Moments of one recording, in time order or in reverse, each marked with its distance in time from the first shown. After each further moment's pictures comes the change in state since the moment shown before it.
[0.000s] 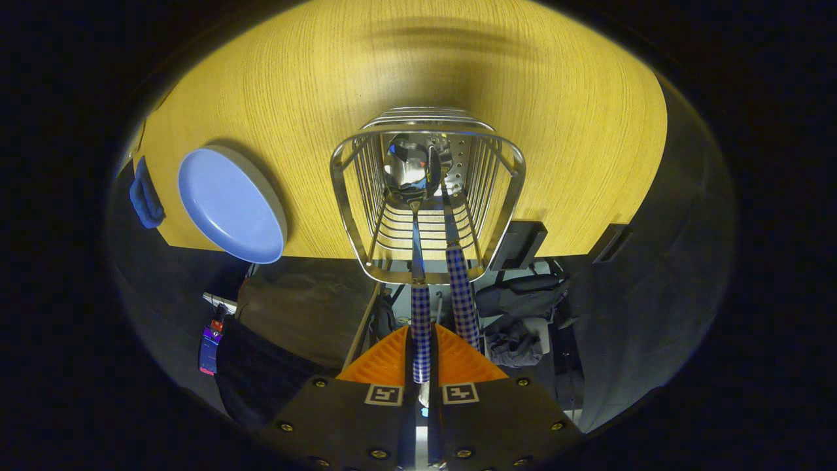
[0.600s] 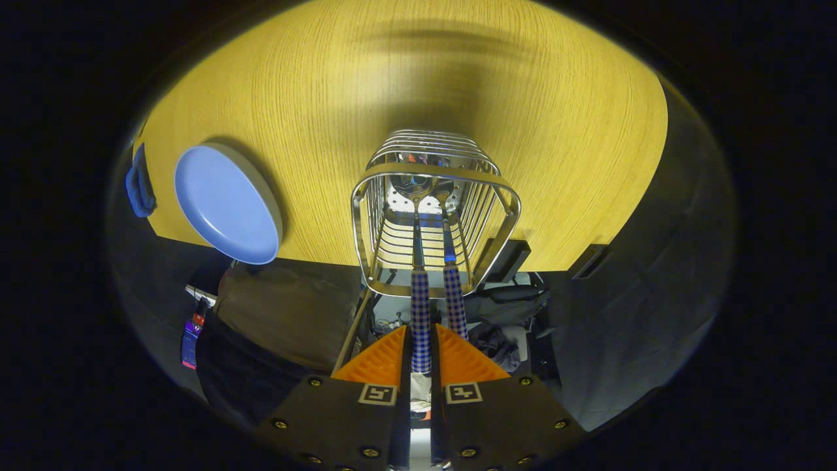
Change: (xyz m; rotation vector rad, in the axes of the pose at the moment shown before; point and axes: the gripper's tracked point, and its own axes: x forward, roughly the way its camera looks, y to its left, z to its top) arm -0.005 -0.004 0.008 -0.057 -0.032 -0.061
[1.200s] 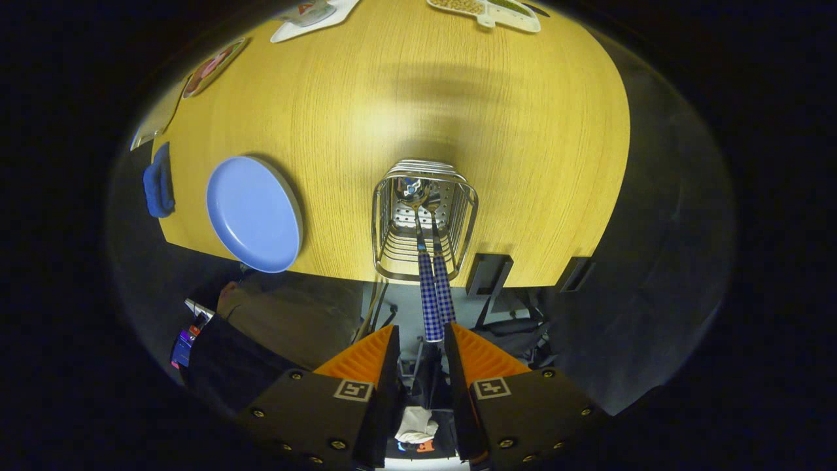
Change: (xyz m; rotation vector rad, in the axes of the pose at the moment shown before) arm -0.049 -0.008 -0.025 0.000 -0.333 -0.006
